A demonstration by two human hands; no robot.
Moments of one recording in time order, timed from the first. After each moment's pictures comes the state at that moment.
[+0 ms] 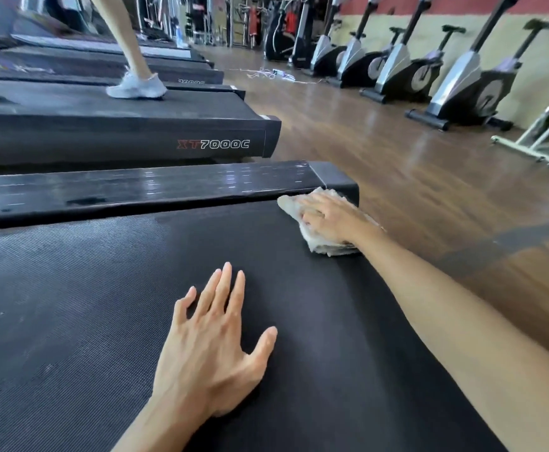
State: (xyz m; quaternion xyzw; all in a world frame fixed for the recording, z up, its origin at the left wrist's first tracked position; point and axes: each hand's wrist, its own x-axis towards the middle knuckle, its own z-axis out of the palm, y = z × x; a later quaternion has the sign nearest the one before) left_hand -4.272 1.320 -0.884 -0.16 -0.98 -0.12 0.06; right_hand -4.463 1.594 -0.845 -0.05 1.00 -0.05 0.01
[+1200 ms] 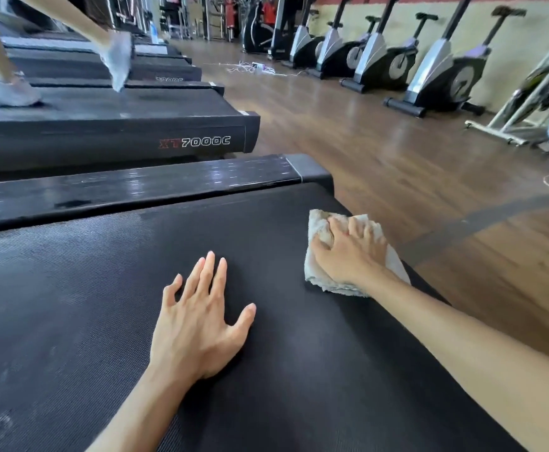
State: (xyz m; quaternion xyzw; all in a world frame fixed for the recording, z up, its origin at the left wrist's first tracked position) left_hand -4.271 1.321 -0.879 -0.15 -0.99 -0.08 0.04; right_hand -4.330 1.595 -0.859 0.19 0.98 -0.04 0.00
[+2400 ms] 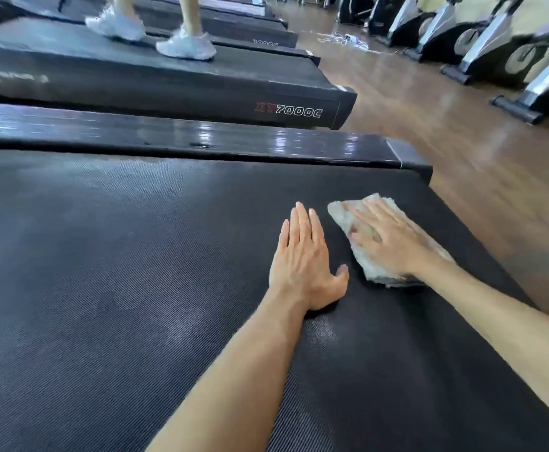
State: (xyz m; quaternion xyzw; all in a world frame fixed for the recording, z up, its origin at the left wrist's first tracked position) left_hand -4.264 1.315 -0.875 -0.12 -0.98 -0.15 0.03; right_hand -4.326 1.521 -0.857 -0.12 0.99 -0.04 0.01
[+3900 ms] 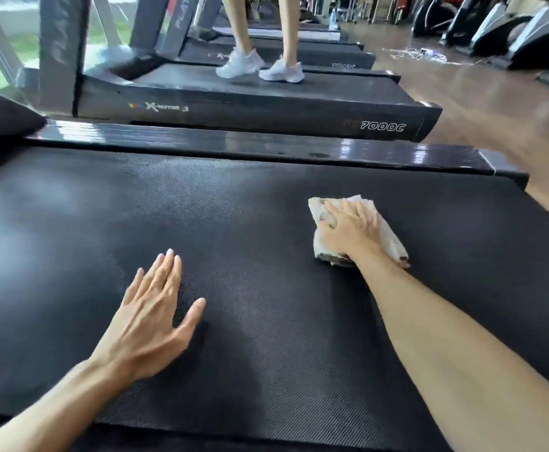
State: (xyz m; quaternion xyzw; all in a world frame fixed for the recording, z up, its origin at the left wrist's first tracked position) left_hand -3.996 0.949 -0.852 0.06 -0.99 -0.12 0.06; right_hand -4.256 1.237 -0.859 -0.07 0.99 -0.08 0.03
